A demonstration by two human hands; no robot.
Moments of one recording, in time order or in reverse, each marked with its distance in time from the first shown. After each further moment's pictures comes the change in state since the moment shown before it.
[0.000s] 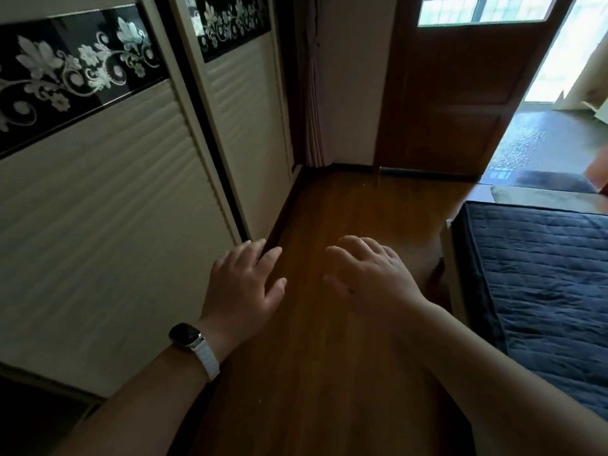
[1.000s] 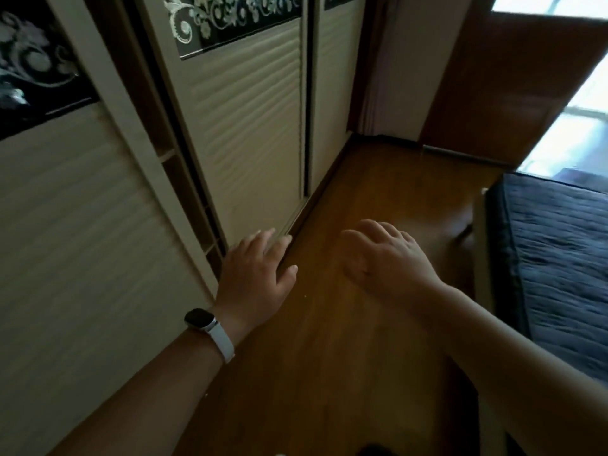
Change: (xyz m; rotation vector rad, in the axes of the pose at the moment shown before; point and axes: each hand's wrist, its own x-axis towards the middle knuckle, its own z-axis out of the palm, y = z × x) left_hand -0.479 -0.078 -0.119 -0.072 0.007 -0.177; right_hand -0.309 -0.355 -0.009 -0.050 -0.122 -0.121
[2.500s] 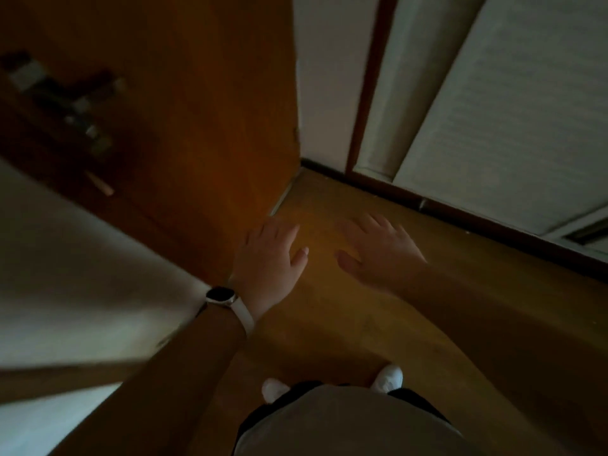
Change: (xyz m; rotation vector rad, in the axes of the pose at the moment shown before) left_hand -0.827 0.408 -0.037 0.229 0.202 -1.609; right_hand -0.634 -0.279 0.083 -0.037 -0.411 -1.596
